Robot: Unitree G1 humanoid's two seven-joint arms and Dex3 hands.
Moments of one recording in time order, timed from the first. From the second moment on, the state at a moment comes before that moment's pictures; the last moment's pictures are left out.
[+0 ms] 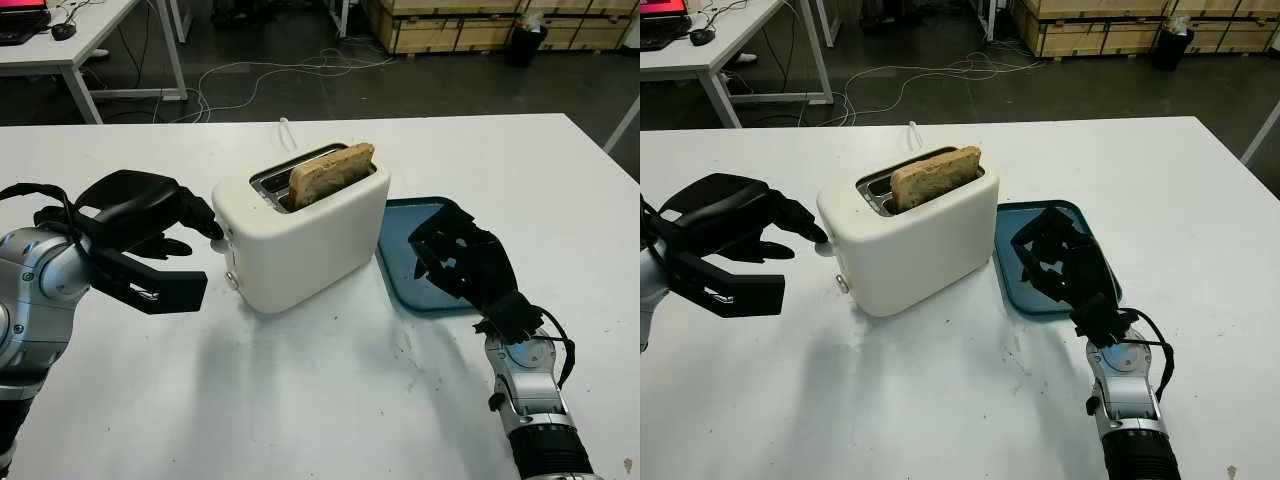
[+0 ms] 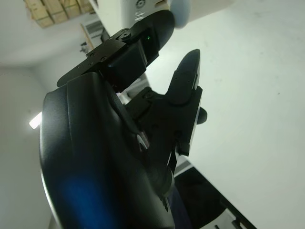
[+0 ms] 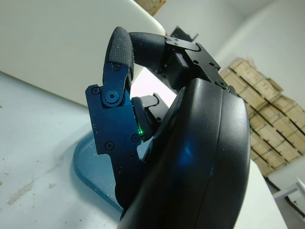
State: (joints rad) left arm -0.27 0.78 -0.08 -0.34 0.61 0.08 -0.63; right arm -0.16 -0.22 -0.06 0.32 0.03 -0.45 0.28
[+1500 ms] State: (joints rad) left arm -0.22 0.57 -0.23 -0.08 0.68 0.21 -0.25; right arm -0.16 -0.24 -0.07 0.35 0.03 -0.48 0.28
